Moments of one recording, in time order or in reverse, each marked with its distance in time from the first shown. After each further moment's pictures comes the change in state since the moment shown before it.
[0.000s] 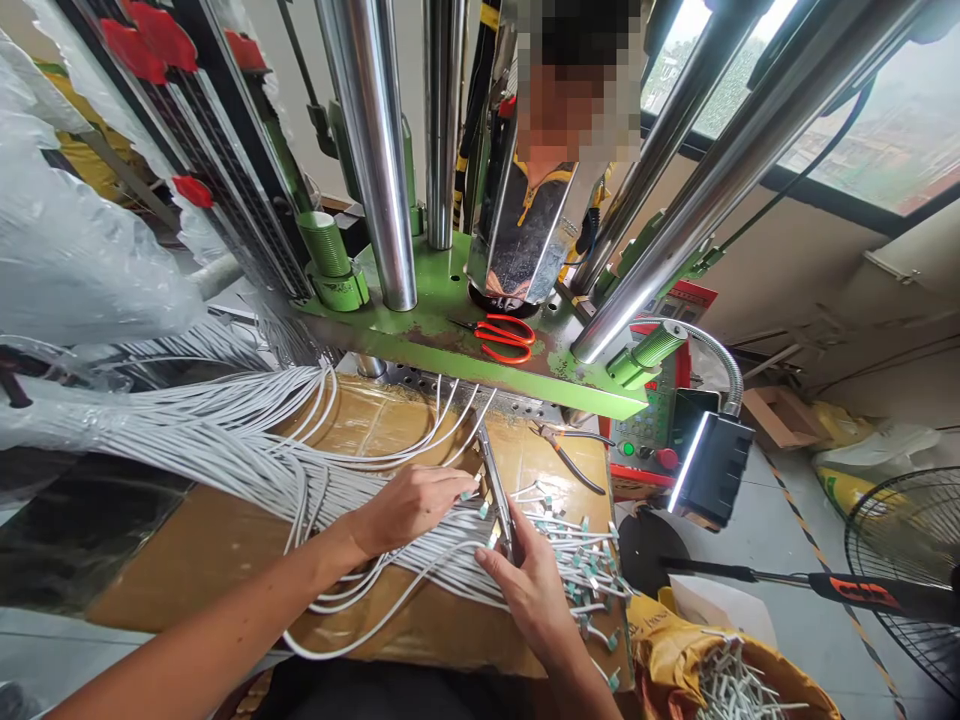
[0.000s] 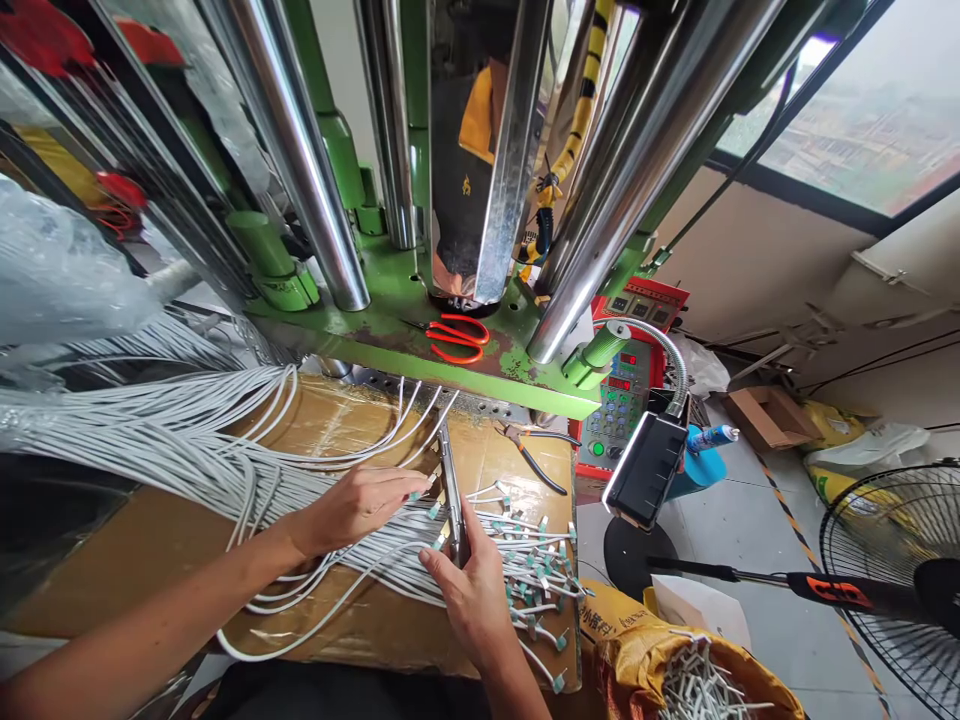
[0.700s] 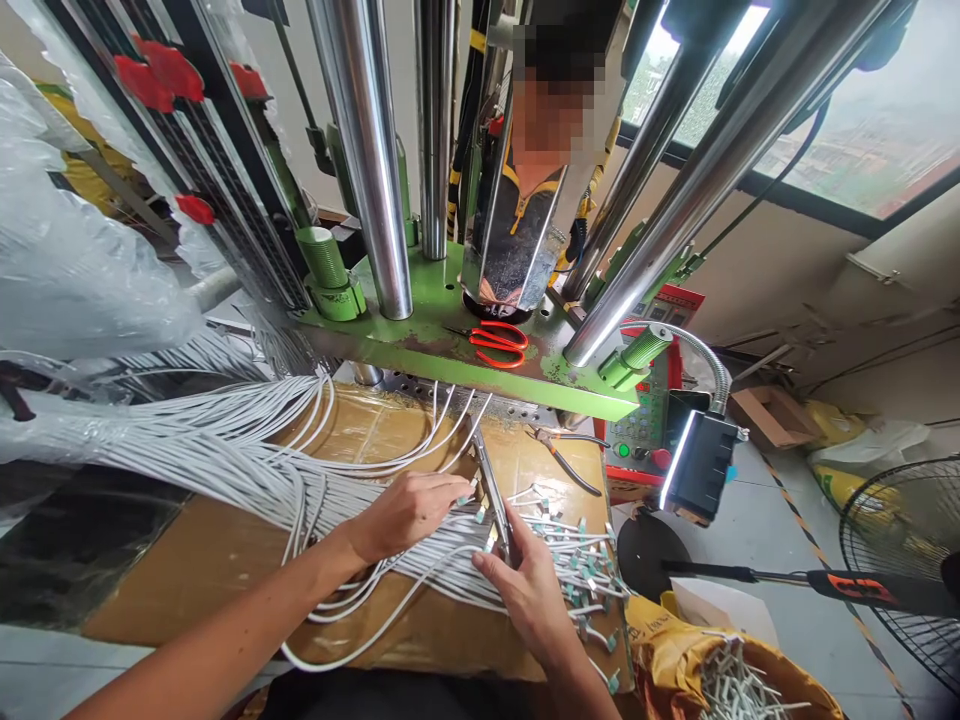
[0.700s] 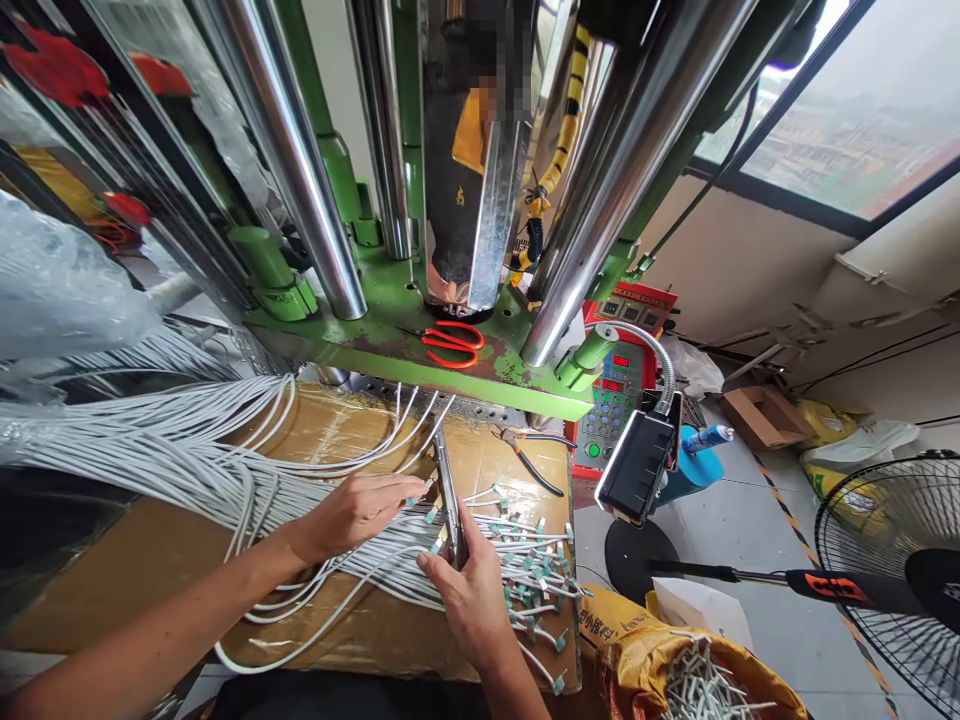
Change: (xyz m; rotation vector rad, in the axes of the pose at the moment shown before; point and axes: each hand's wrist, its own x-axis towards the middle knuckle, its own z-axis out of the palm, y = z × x) left_hand -0.004 -0.003 0.005 0.017 0.045 0.032; right_hand 0.000 -0.003 0.001 0.027 -0.016 -0.005
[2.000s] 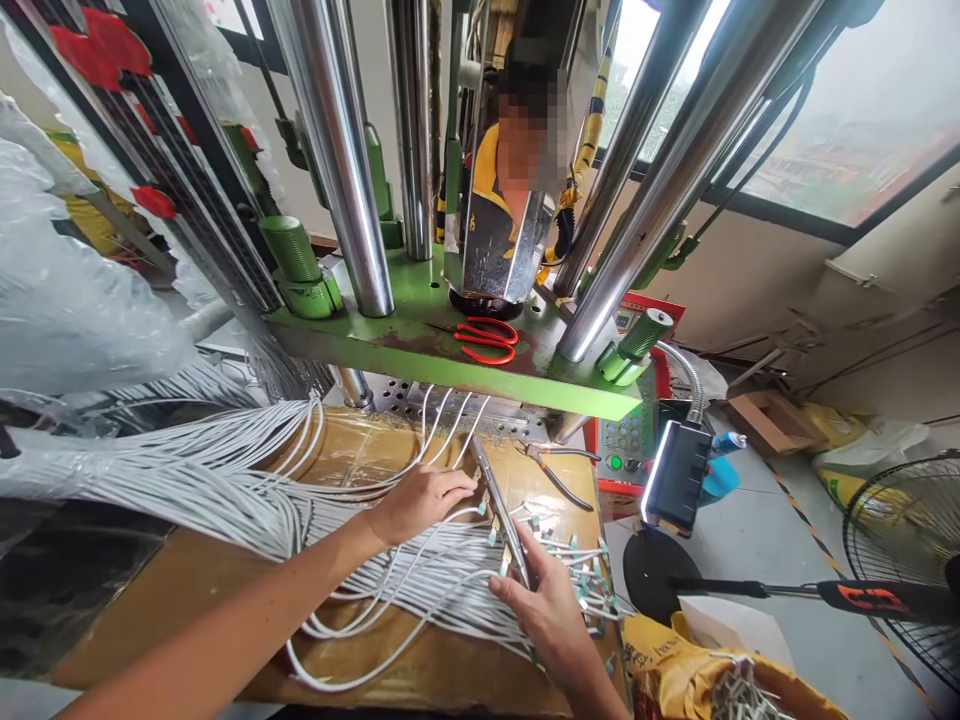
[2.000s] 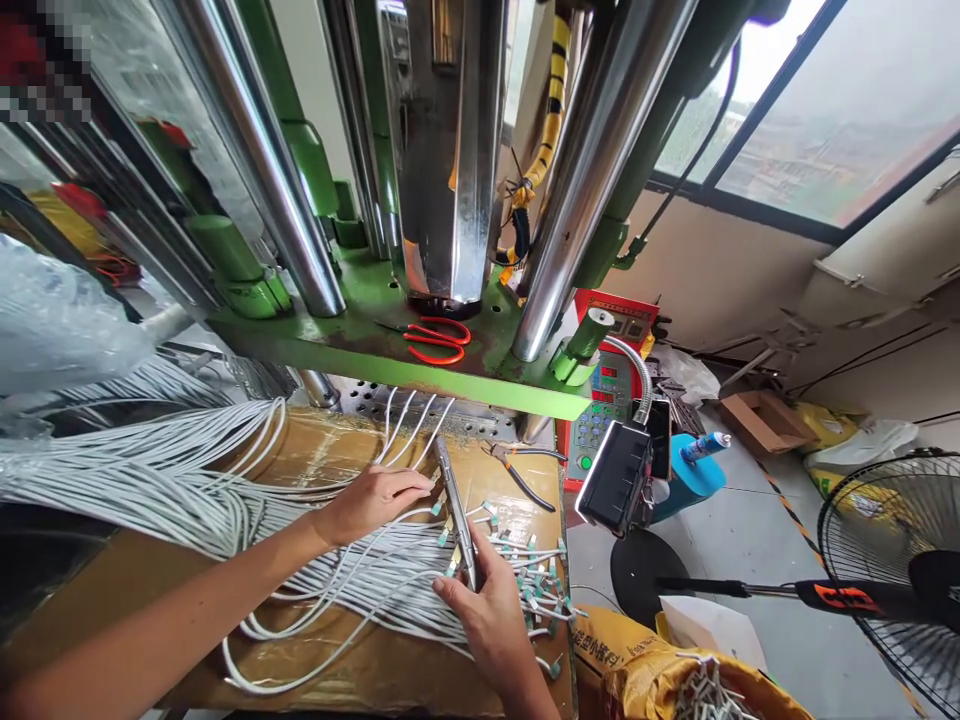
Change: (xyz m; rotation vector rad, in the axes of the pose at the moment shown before) left_hand 0.034 -0.019 0.015 0.006 -0.026 -0.211; right_hand -0.004 0.013 -0.032 -0.030 0.020 -0.008
